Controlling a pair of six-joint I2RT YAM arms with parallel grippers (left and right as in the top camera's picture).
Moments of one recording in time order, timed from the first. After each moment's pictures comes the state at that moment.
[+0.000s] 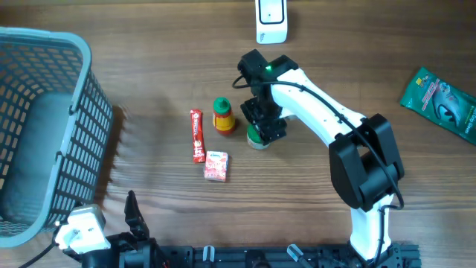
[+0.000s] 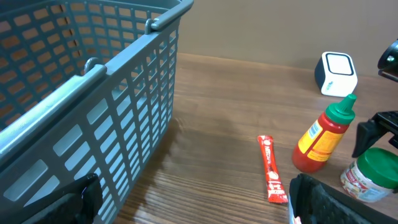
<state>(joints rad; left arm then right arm) 0.01 0.01 0.83 -1.13 -0.15 -0.10 0.57 2.10 1.66 -1.17 -0.17 1.56</state>
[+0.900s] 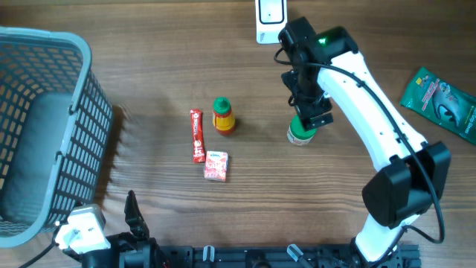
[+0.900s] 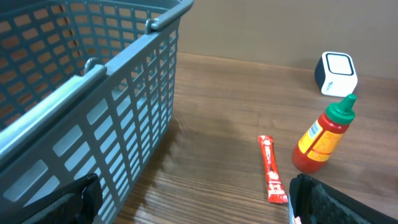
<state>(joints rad) 0.01 0.01 0.83 -1.13 -0.15 -0.10 0.42 1.91 1.76 -1.39 0.06 1.68</state>
